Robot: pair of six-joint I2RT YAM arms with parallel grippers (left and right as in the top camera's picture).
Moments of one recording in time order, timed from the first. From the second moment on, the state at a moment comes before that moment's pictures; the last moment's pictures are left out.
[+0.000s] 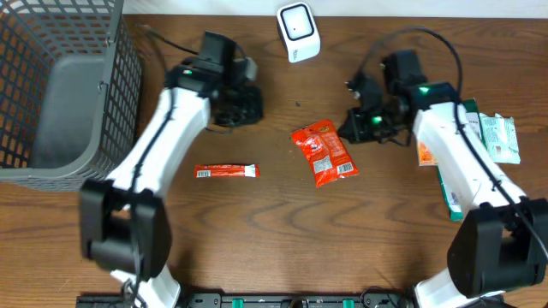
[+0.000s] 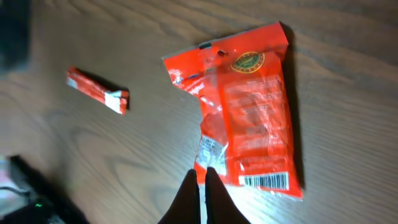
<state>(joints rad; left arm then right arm) -0.30 1.86 1.52 -0.84 0.47 -0.33 0.15 1.74 1.33 -0.89 -0.55 0.01</state>
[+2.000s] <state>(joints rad) -0.55 2.21 1.53 -0.38 0.63 -0.38 0.12 1.71 0.82 -0.20 -0.74 0.30</state>
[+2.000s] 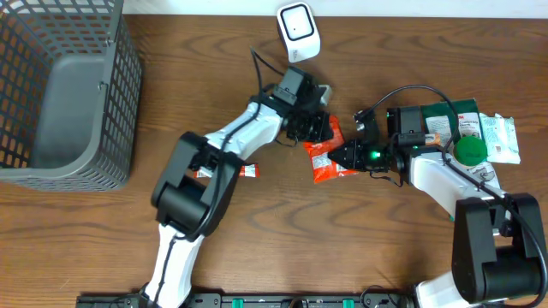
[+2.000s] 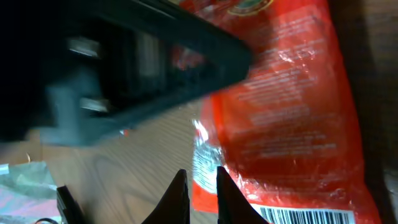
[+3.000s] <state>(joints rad) -0.46 1.95 1.54 -0.67 0.57 -0.38 0.13 1.61 0.98 -0.43 -0.62 0.16</state>
